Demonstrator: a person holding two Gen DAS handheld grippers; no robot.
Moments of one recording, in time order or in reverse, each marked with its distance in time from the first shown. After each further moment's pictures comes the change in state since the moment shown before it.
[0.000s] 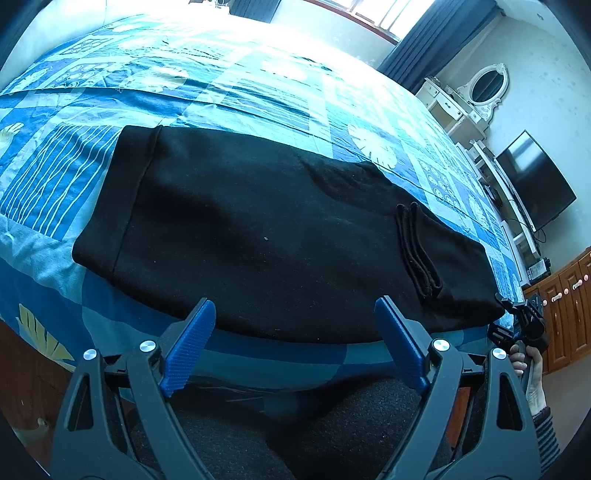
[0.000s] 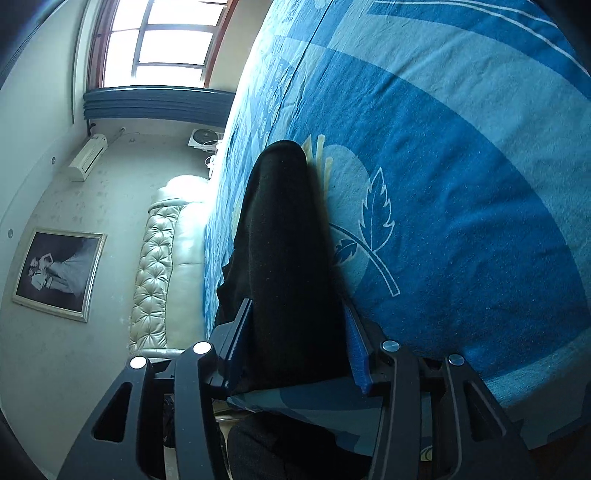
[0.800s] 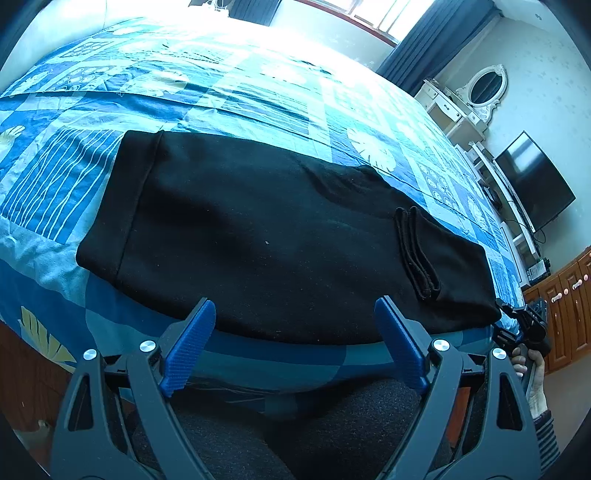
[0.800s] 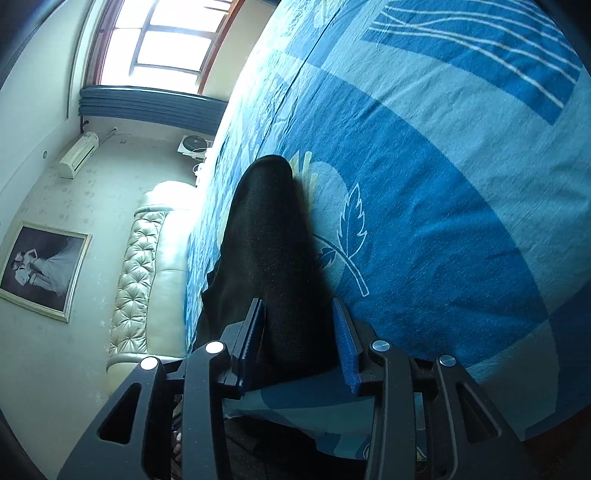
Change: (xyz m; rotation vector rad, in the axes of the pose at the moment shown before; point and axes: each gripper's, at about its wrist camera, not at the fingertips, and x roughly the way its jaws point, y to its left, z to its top) left arm -0.004 0.001 0.002 0.006 -0.016 0.001; right arm -0.029 0.007 -0.003 -0.019 -0.112 -0.079
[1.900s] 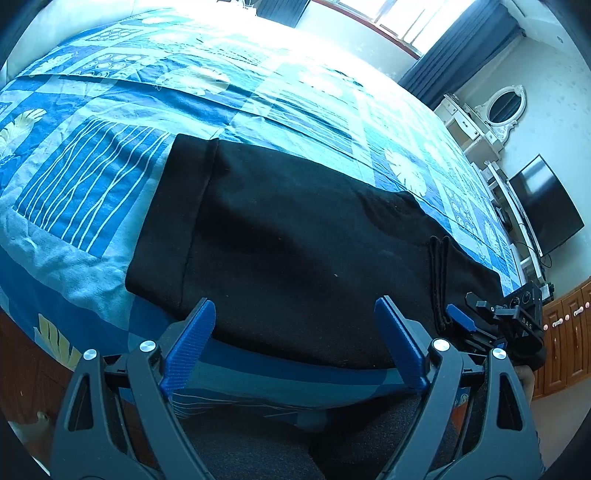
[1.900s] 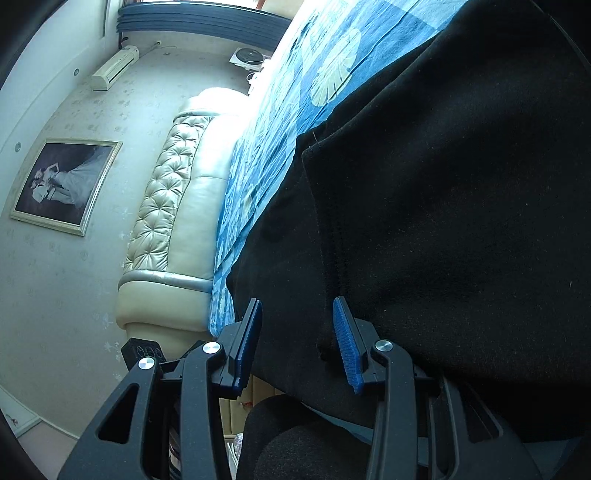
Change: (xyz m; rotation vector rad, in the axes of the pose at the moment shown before) left arm -0.004 0.055 0.021 -0.093 -0.003 0.023; right arm 0.195 0.139 -0.114 -0.186 0.350 0.188
